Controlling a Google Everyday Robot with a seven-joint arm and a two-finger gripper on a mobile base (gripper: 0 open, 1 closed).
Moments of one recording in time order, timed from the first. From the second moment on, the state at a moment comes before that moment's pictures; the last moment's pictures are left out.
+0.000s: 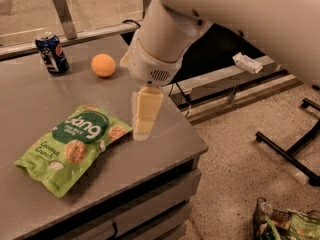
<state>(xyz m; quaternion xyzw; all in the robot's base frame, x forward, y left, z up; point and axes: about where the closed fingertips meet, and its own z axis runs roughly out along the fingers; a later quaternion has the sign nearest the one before) 0.481 0.056 0.917 -0.78 0.58 0.07 0.22</state>
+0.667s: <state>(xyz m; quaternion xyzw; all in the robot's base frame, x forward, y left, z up) 0.473 0.090 0.883 -0.80 0.55 0.09 0.22</state>
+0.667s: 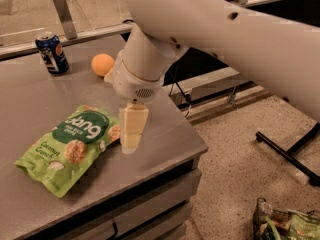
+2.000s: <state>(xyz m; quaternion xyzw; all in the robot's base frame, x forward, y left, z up) 0.459 0.122 0.838 -0.80 0.54 0.16 0.20</state>
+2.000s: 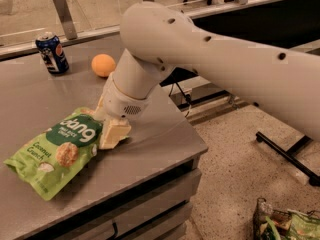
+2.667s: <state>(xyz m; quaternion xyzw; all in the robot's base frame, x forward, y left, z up) 0.455 0.121 0.842 -0.80 0.54 0.18 0.20</state>
